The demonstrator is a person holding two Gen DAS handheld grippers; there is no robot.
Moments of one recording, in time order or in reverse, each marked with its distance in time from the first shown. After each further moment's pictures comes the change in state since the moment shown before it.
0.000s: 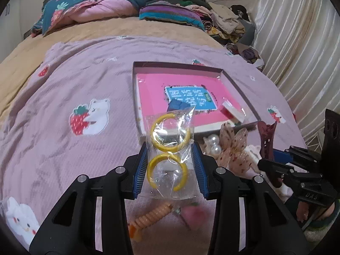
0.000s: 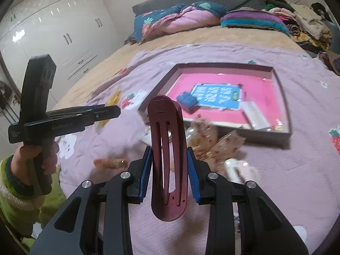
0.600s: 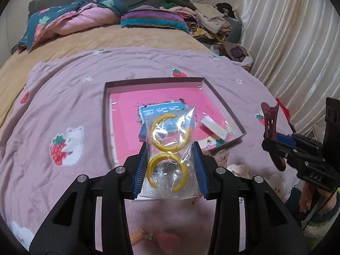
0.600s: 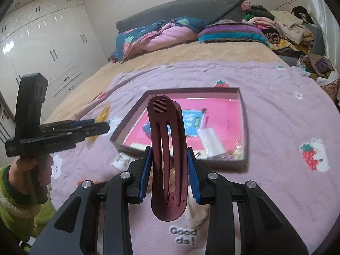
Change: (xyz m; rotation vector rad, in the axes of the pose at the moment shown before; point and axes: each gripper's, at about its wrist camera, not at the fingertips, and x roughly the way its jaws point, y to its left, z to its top) left arm 0.018 -0.046 0.039 0.082 -0.012 -0.047; right arm -0.035 -0.049 0.031 0.043 -0.099 -0.102
